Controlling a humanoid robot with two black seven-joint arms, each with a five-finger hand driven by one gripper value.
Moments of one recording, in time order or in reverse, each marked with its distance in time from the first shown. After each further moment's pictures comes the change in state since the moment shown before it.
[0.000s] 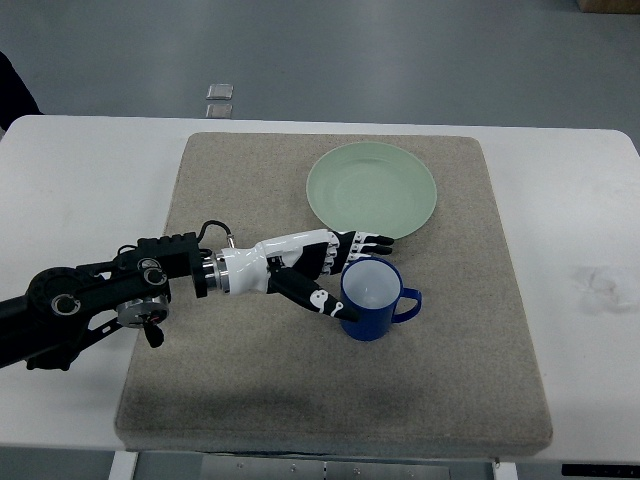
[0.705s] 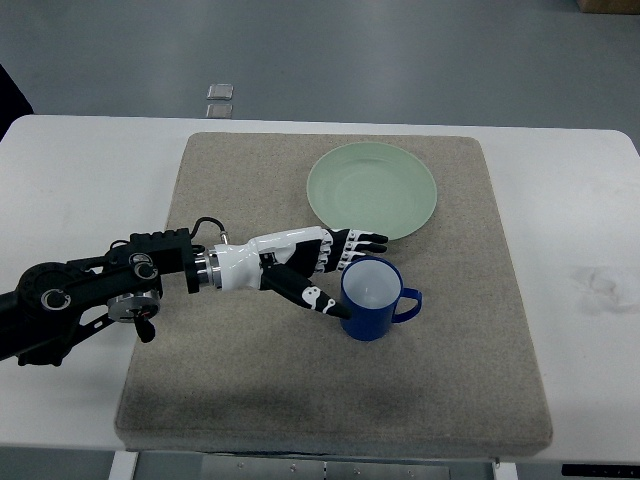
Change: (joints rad) left arm -0.015 0.033 -0.004 -0.003 -0.018 -0.008 0.001; right arm 0.000 0.000 0.000 0.000 0.000 0.000 0.000
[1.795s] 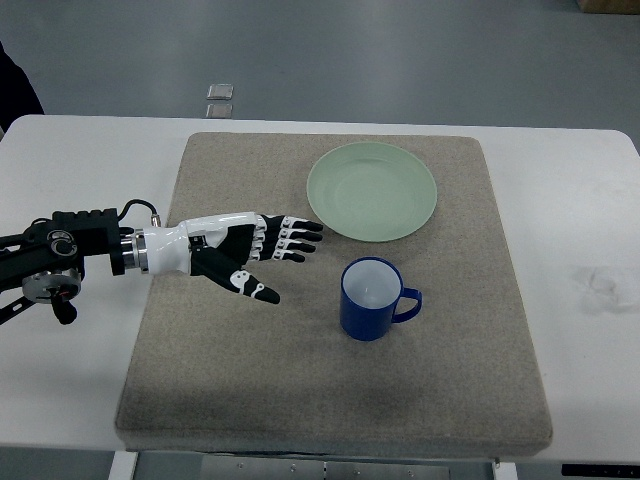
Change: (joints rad) left arm -0.028 0.220 0.017 -0.061 -0.025 -0.137 -0.001; right arm 0.000 0.000 0.000 0.000 0.000 0.000 0.000
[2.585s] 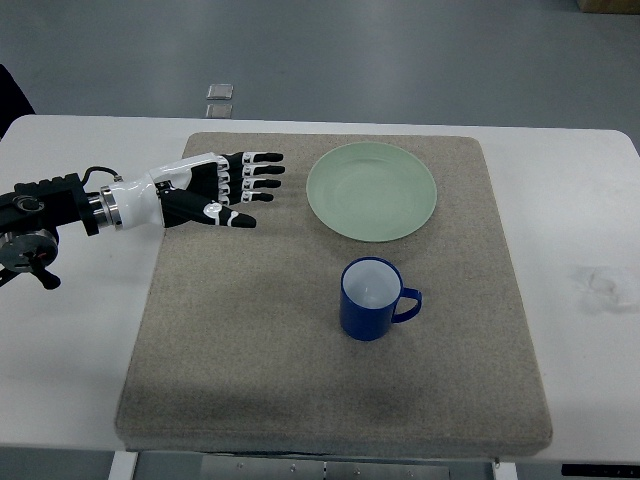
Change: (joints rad) left arm -0.063 0.047 0.007 0.087 -0.202 -0.010 0.023; right arm 0.000 0.000 0.000 0.000 0.000 0.000 0.000
